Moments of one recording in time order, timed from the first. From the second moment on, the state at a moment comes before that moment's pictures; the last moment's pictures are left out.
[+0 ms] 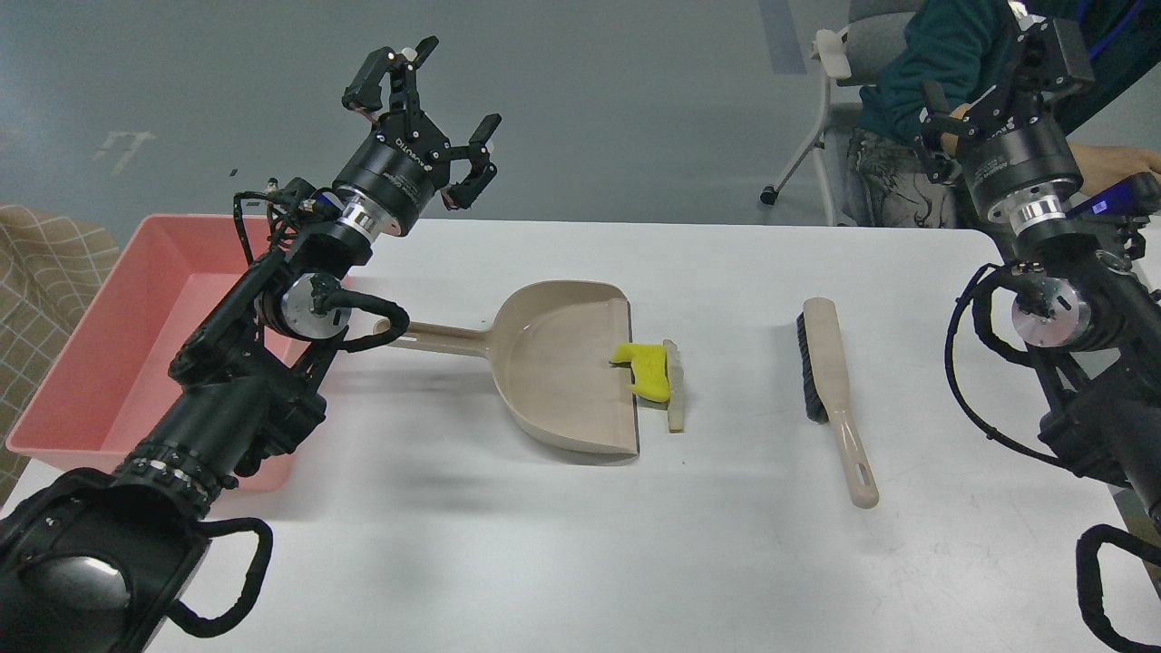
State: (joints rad) left arm -0.70 0.09 -1.24 -0.76 0.49 -0.45 -0.18; right arm 0.74 -0.25 1.17 0.73 -0.62 0.25 0.36
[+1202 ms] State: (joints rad) left arm -0.70 0.10 -1.24 -0.74 0.47 -0.34 -0.19; right arm 0.75 -0.21 1.17 0.69 -0.61 0.21 0.35
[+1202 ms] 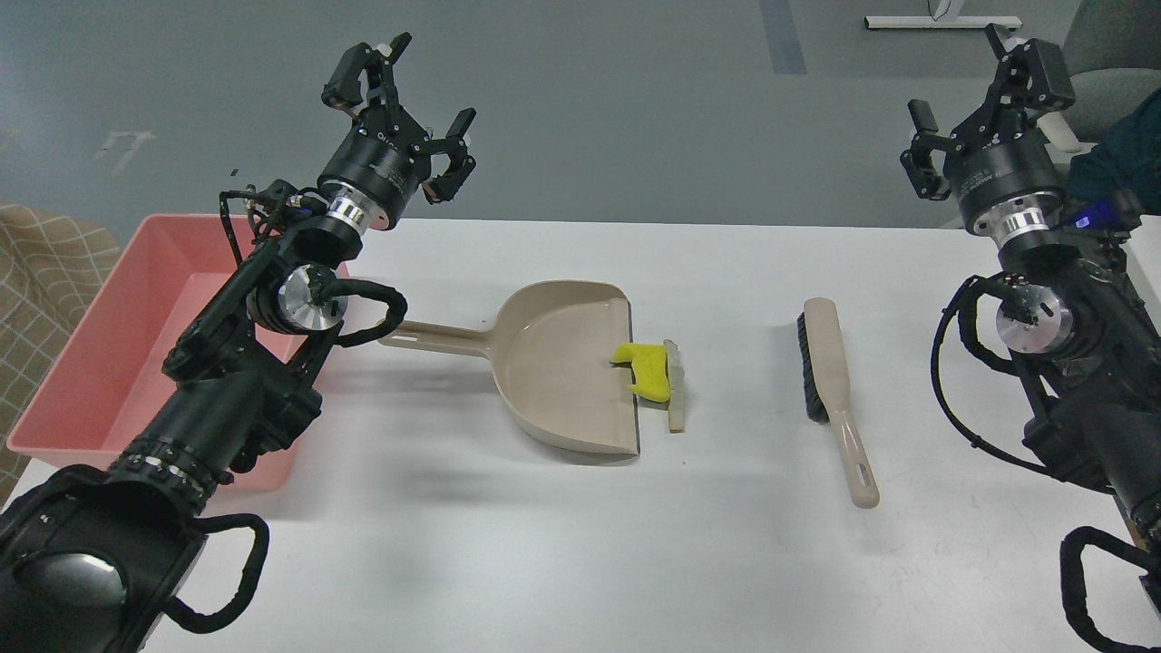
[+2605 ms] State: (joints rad) left arm -0.65 0.07 -1.24 -0.80 0.46 -0.35 -0.39; right arm 0.75 -0.16 1.19 0.65 -0.61 0.28 0.25
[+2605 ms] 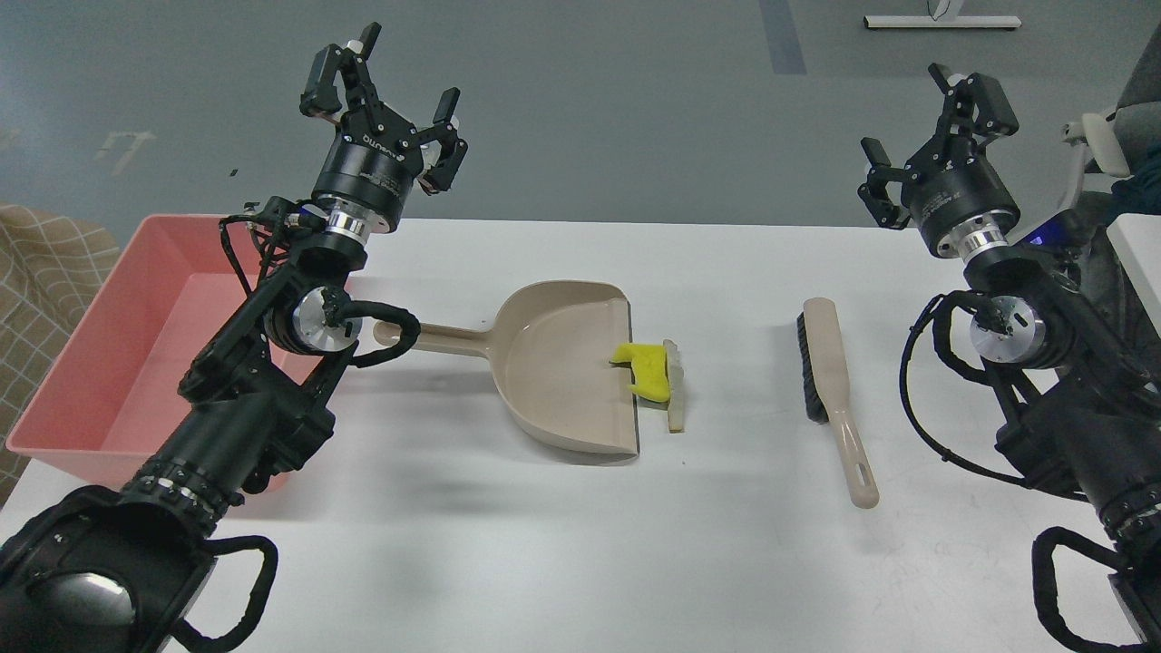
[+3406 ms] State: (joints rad) left arm -0.32 0.43 -1.05 -1.48 0.87 -0.06 -0.23; right arm 0.73 -0.16 1.19 0.65 -0.61 0.28 0.25
